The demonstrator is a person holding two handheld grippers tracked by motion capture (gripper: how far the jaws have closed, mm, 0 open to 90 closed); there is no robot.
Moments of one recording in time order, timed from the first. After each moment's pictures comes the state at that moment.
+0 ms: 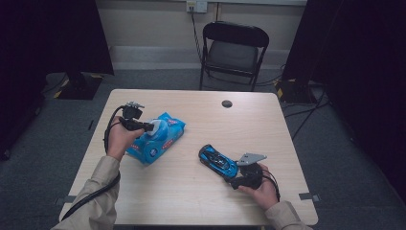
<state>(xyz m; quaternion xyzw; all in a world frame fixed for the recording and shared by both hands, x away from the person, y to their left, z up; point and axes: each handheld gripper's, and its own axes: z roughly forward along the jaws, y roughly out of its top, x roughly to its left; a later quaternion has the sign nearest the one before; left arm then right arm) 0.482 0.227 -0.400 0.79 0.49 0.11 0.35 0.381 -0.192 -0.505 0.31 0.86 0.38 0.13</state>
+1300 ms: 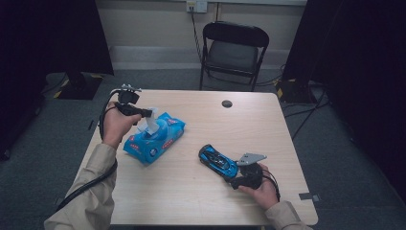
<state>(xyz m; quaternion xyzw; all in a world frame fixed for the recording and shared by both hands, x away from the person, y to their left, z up) 0.490 0.225 -0.339 0.79 0.48 0.12 0.36 0.381 -0.191 -0.505 0.31 0.86 0.39 0.13</state>
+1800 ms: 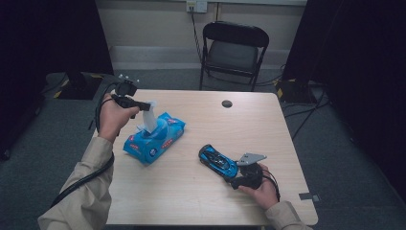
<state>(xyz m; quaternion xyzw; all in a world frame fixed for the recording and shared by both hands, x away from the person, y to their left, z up) 0.491 0.227 -0.309 0.78 0.48 0.12 0.37 0.381 -0.191 -0.505 0.31 0.86 0.39 0.13</state>
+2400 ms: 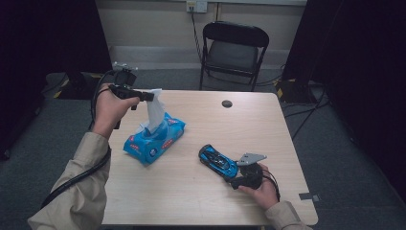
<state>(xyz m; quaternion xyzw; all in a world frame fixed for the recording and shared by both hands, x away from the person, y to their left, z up) 0.476 0.213 -0.266 0.78 0.45 0.12 0.41 0.381 -0.191 -0.505 0.31 0.86 0.39 0.13</state>
